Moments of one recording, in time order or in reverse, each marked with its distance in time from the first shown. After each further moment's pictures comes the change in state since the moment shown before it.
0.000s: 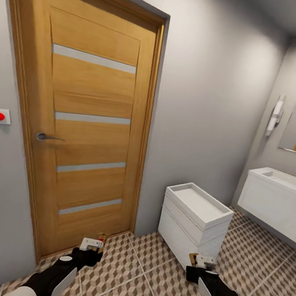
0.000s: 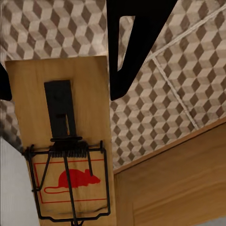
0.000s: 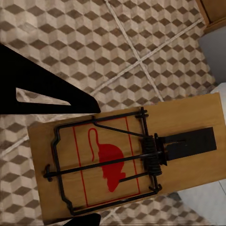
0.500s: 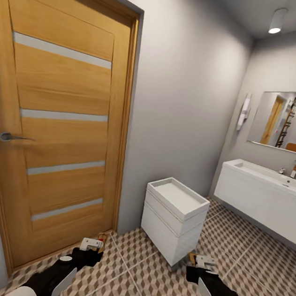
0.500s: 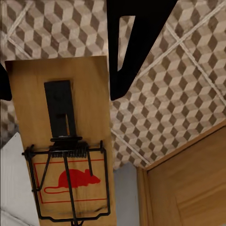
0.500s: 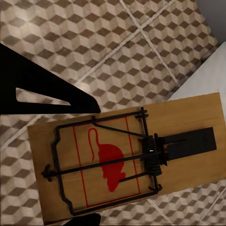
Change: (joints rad) left arm 0.000 0.000 0.000 0.000 -0.001 0.000 -0.001; right arm 0.000 0.000 -0.001 0.002 0.000 0.000 -0.001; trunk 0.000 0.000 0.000
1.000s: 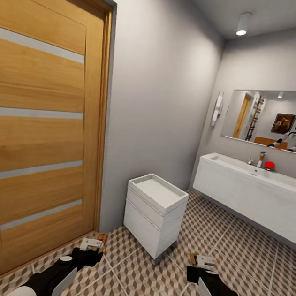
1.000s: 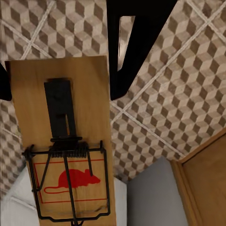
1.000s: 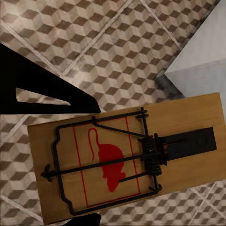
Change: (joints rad) left arm 0.000 0.000 0.000 0.000 0.000 0.000 0.001; right arm 0.000 -0.001 0.000 0.000 0.000 0.000 -0.006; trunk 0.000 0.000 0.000
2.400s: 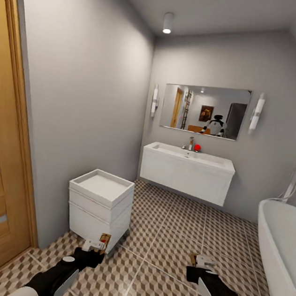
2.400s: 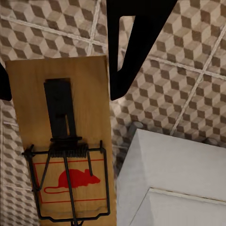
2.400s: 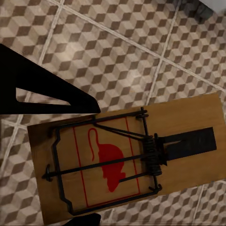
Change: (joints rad) left arm 0.000 -0.012 -0.006 -0.001 -0.067 0.003 -0.003; right arm 0.000 0.001 0.000 0.000 0.000 0.000 0.000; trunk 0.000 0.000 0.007
